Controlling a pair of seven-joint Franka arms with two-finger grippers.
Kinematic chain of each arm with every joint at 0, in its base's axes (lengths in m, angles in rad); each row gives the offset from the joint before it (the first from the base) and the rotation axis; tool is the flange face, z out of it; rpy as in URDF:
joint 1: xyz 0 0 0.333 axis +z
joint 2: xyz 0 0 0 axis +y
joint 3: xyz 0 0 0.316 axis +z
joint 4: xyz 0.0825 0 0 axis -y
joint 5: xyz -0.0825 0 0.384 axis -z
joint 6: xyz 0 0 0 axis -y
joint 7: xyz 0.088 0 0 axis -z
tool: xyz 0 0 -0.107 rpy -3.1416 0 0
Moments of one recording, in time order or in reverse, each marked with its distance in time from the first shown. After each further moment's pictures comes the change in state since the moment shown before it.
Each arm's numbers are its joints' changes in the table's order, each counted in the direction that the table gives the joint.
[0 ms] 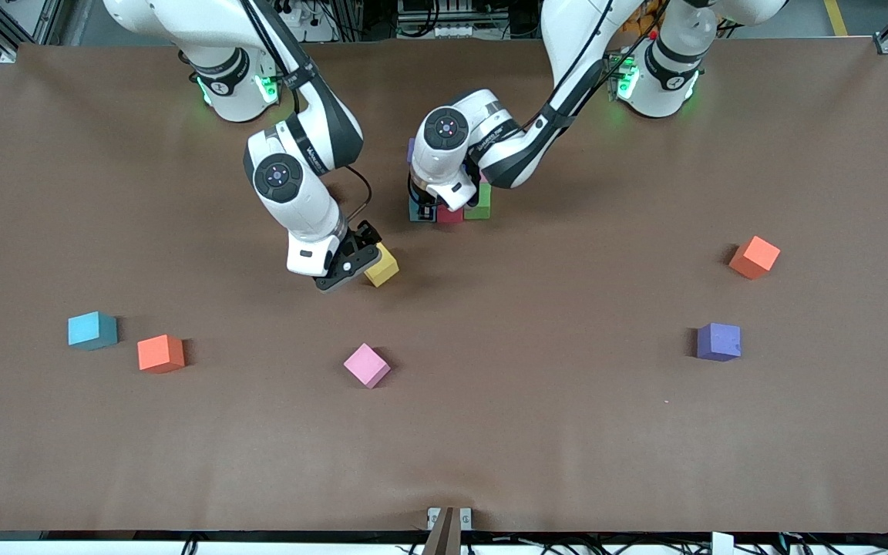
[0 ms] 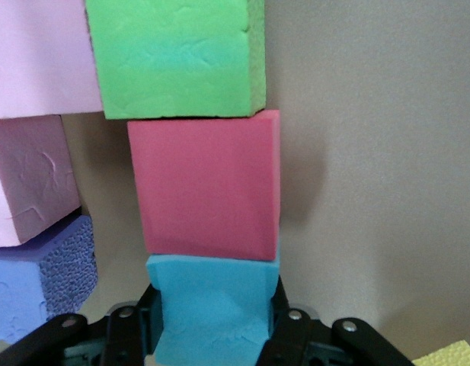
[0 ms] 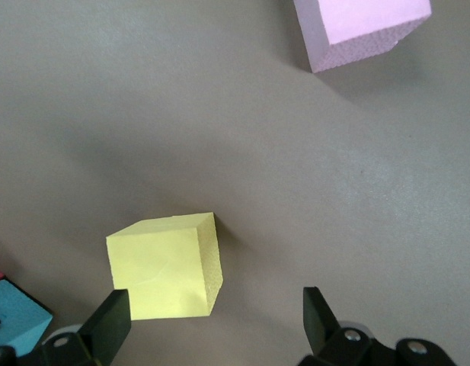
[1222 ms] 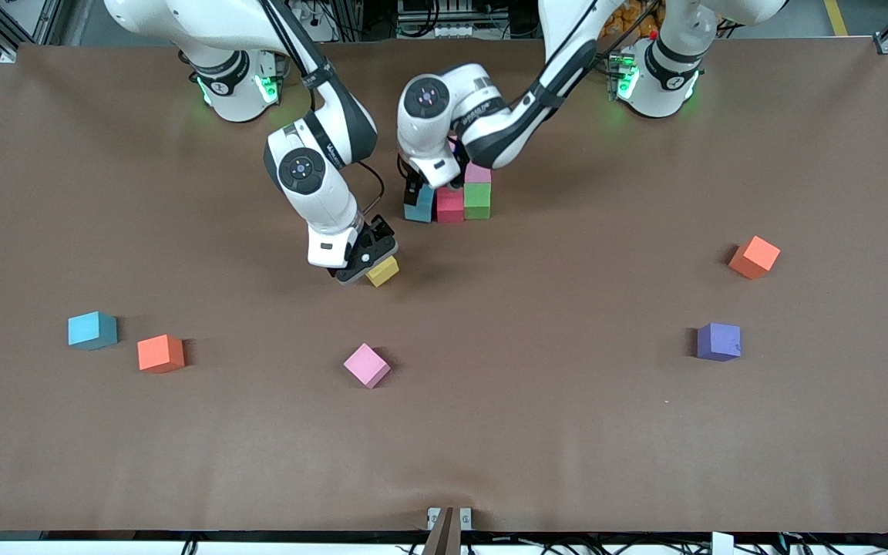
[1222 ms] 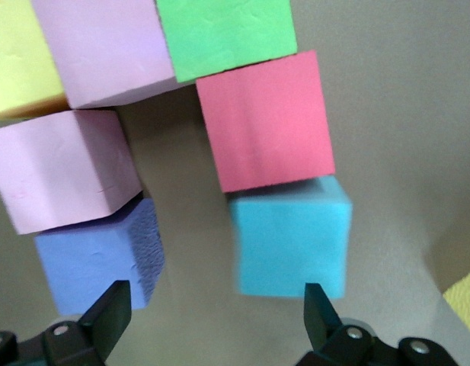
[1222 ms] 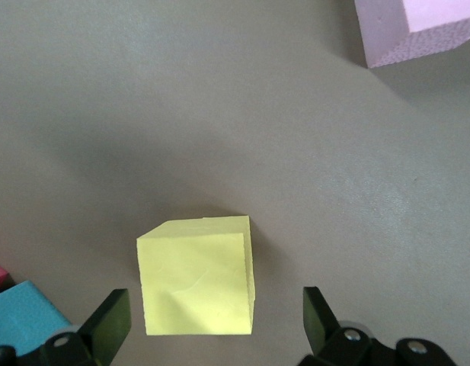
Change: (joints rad) left arm 0.001 -0.063 -0.081 0.012 -0.094 -0.108 0.043; right arm 0.052 0.033 0.005 -0.016 0.000 0.065 -0.001
